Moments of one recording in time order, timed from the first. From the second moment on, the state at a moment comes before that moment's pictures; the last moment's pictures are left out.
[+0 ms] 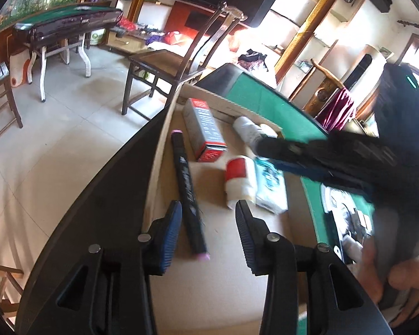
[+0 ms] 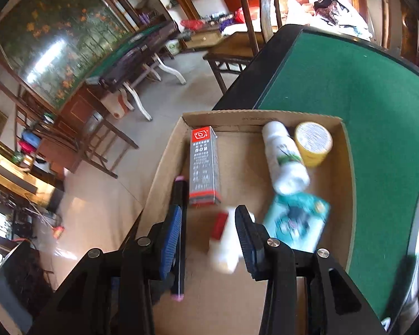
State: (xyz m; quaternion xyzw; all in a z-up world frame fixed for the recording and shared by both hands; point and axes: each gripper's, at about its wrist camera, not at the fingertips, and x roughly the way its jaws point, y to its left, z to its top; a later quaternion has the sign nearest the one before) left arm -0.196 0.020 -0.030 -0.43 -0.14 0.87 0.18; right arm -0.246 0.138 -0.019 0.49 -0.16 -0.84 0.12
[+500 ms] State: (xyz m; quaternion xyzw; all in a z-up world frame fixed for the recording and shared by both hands) left arm -0.093 0.148 -0.007 -0.41 -0.06 0.87 0.28; right arm -0.019 0.311 -0.001 0.38 -0.19 -0.90 0.06
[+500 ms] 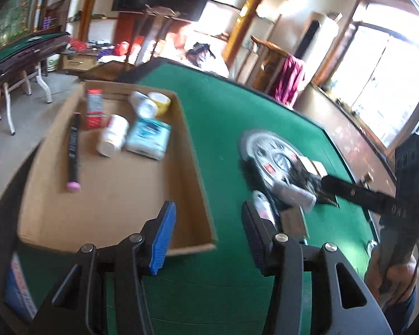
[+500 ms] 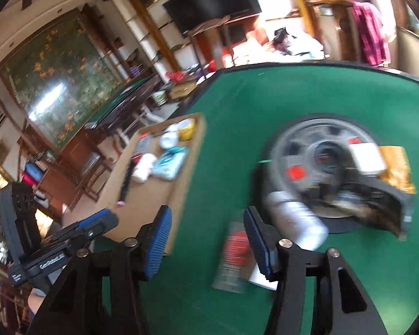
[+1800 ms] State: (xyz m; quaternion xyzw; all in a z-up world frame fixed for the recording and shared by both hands) left arm -0.051 0.230 -0.073 -0.48 0.06 0.85 0.24; right arm 0.003 0.356 -0.066 0.43 -0.26 -0.86 0.05
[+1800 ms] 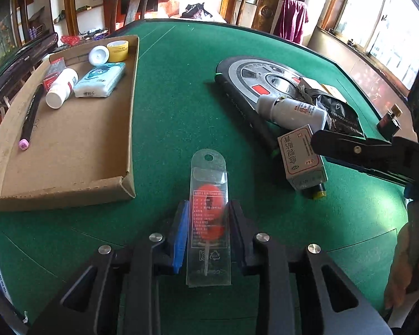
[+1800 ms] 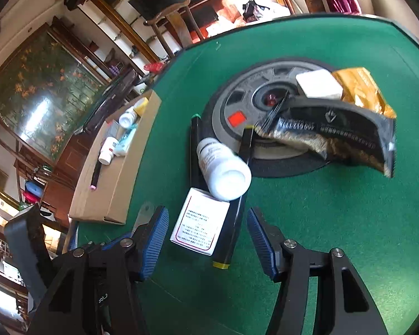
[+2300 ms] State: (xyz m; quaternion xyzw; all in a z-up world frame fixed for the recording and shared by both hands) left arm -0.048 0.227 -0.073 -0.46 0.06 0.85 0.23; right arm 0.004 0.304 -0.058 0.41 -0.09 -0.91 0.04
